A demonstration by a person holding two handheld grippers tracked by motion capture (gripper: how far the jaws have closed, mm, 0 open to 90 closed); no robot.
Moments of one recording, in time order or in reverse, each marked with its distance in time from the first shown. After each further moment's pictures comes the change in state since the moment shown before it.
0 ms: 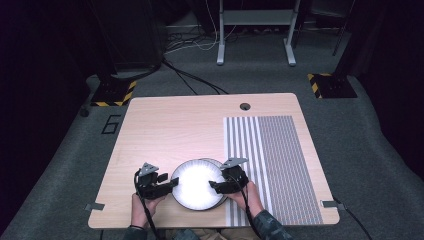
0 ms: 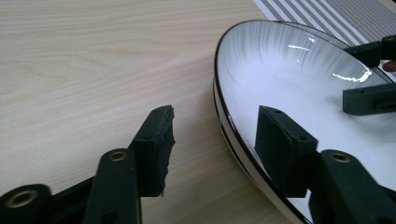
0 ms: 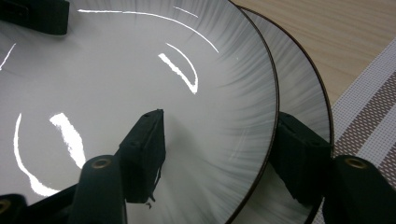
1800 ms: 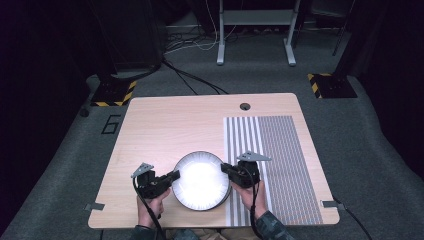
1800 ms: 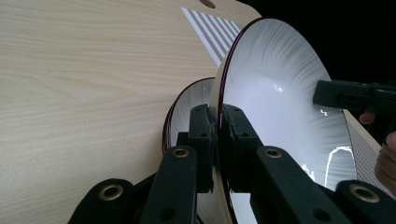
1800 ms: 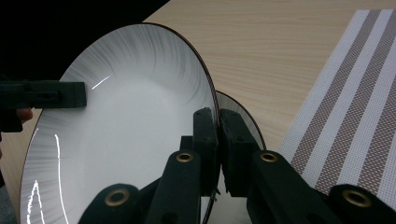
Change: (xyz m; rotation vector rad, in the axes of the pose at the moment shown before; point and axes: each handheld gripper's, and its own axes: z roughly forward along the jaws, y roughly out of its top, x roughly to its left) left arm -0.006 0.002 -0.009 -0.194 -0.148 -0.176; right arm -0.009 0.007 -0.044 -0.256 -0.032 0.204
